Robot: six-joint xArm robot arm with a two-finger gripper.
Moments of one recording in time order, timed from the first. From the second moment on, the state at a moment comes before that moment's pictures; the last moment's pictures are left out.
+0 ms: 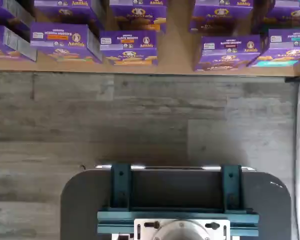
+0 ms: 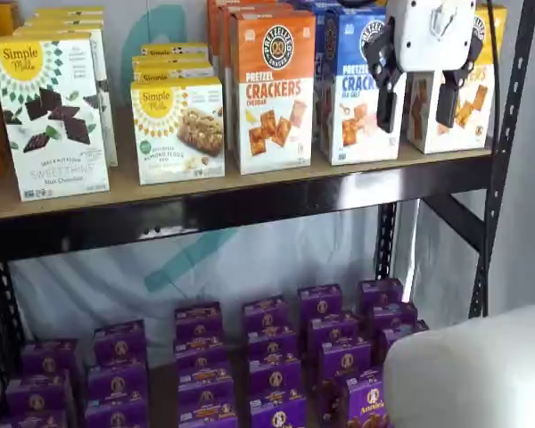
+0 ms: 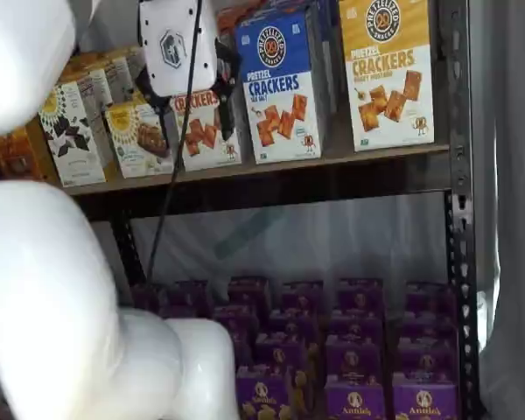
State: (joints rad) arm 0.01 -0.84 -1.15 0.04 2.00 0.03
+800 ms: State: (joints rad) arm -0.02 -0.78 -1.17 0.04 1.83 0.00
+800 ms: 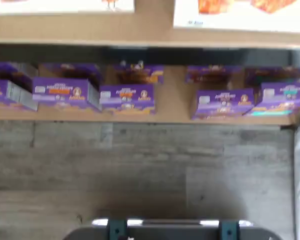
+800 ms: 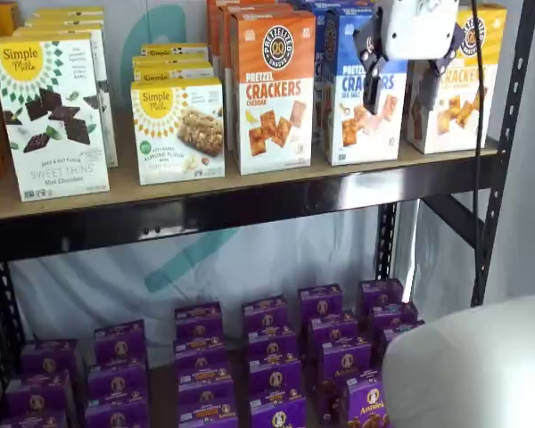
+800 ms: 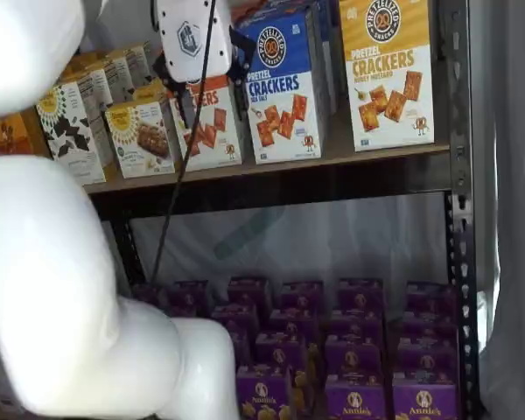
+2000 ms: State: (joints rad) arm -0.18 -0.47 -1.42 0.23 1.88 -1.67
